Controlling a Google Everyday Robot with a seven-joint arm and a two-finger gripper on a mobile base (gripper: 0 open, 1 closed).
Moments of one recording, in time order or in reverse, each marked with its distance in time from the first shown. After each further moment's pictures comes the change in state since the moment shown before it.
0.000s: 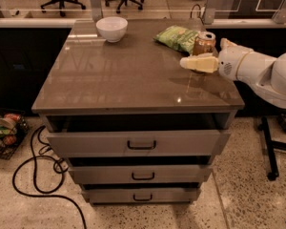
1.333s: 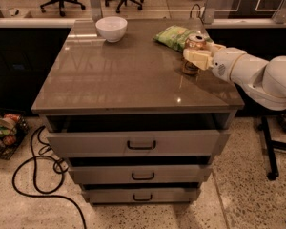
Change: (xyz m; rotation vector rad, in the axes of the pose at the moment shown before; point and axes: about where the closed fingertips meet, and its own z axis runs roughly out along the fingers) arm 0.004 0.004 0.017 -0.012 -0.047 0.020
